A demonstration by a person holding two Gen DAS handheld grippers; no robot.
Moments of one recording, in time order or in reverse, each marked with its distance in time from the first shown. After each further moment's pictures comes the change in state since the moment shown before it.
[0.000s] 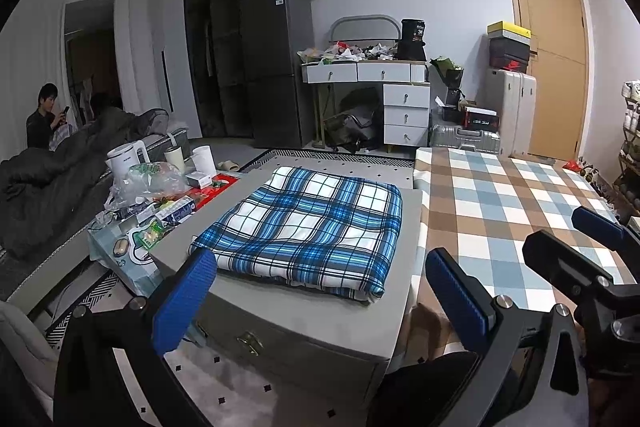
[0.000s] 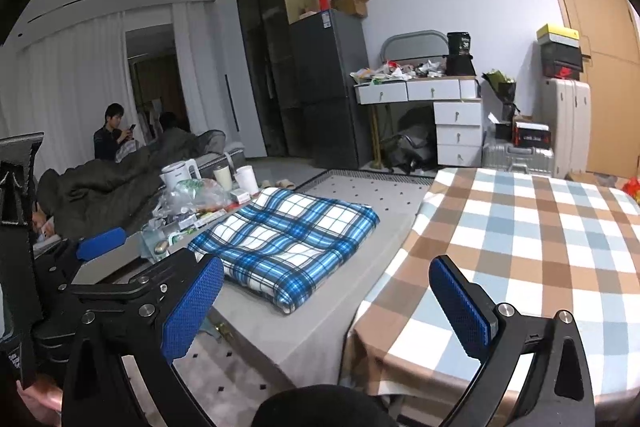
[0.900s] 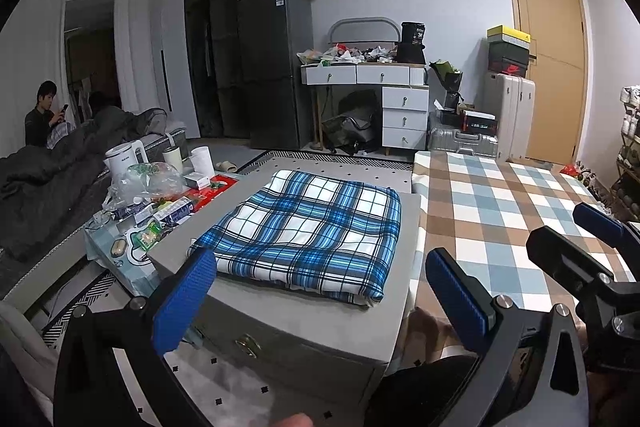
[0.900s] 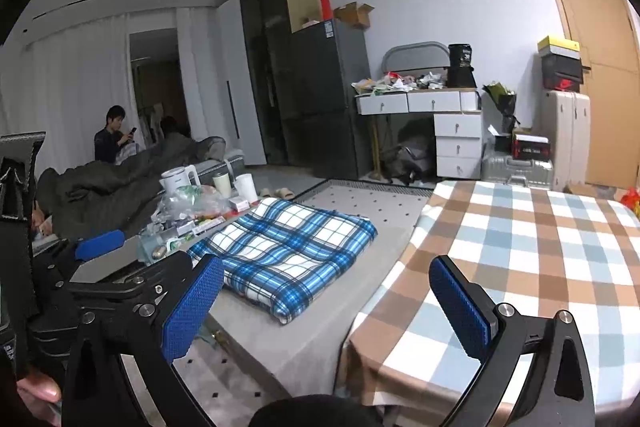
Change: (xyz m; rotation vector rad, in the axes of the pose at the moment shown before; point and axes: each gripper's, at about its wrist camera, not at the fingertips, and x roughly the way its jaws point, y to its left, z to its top) left arm 0.001 0.002 -0.001 -0.009 -0.008 -0.015; right arm 0.001 0.005 0.005 -0.021 -0.041 -0.009
